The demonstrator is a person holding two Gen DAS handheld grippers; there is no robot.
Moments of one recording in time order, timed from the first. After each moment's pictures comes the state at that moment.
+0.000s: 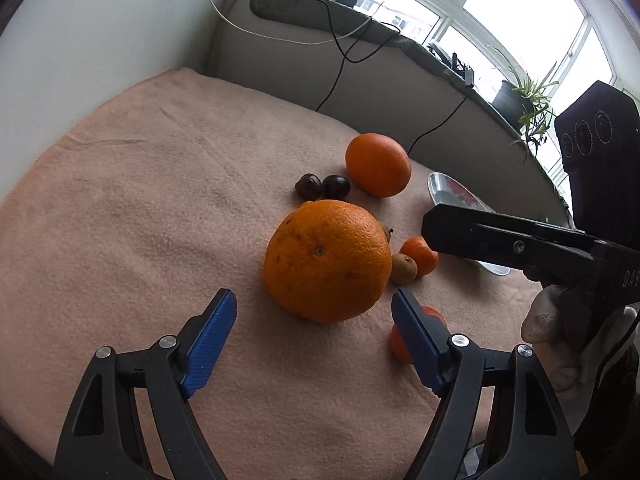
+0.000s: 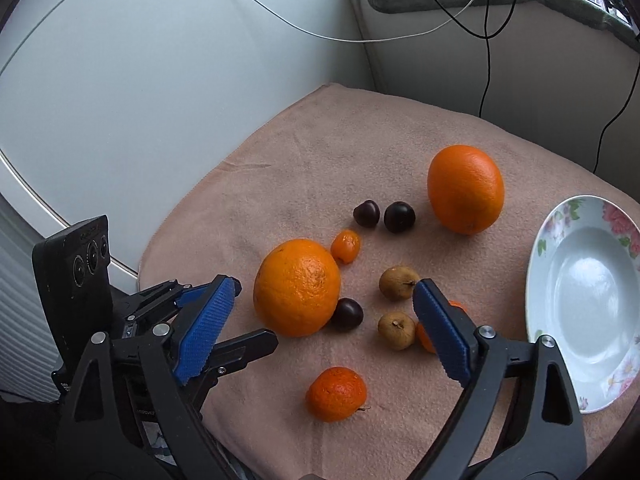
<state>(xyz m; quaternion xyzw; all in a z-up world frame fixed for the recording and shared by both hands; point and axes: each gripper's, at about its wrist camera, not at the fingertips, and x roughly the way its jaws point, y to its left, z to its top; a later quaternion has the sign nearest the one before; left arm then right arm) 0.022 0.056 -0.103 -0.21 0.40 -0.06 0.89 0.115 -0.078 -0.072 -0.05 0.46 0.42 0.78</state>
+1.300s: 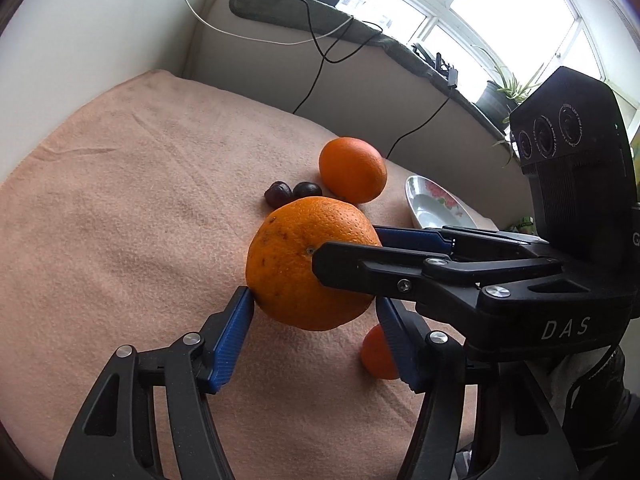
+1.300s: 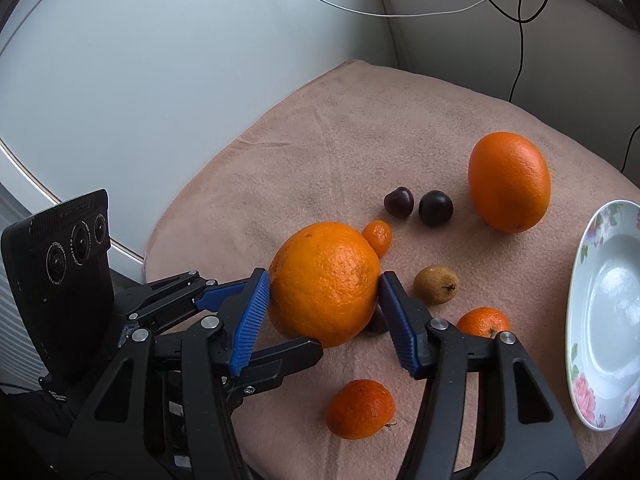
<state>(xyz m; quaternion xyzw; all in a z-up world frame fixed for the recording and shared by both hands) 0.035 0.045 -0.095 -0.21 0.39 -0.09 0.89 0.118 -0.062 -0.078 -0.06 0.47 0.44 0.76</state>
